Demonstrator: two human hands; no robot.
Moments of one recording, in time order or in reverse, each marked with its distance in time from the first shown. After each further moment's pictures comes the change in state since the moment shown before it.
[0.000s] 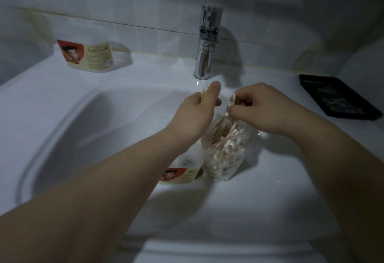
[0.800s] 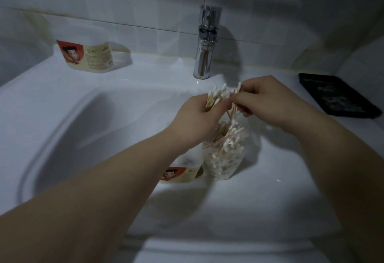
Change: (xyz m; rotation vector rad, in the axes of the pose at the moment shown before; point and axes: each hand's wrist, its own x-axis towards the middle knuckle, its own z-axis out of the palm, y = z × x) left_hand 0.002 -0.012 0.001 0.128 -0.051 0.168; right_hand 0.004 0.004 -0.004 0.230 0.069 0.145
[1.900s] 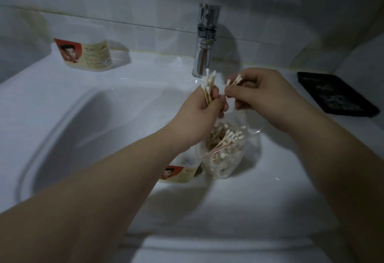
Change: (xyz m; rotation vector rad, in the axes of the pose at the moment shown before) left_hand 0.000 0.004 0.003 -0.189 -0.045 0.100; right_hand -0.001 -0.001 0.005 0.364 0.052 -0.067
